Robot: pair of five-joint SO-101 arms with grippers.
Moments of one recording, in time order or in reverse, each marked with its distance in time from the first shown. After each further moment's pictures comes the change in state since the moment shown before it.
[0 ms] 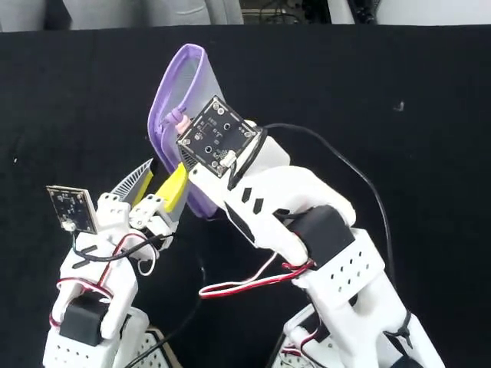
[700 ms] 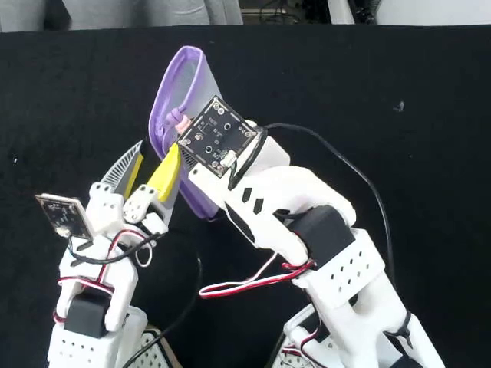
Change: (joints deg) left arm -3.0 0.2 4.0 -14.7 -3.3; right arm 0.0 0.0 0.0 0.0 0.0
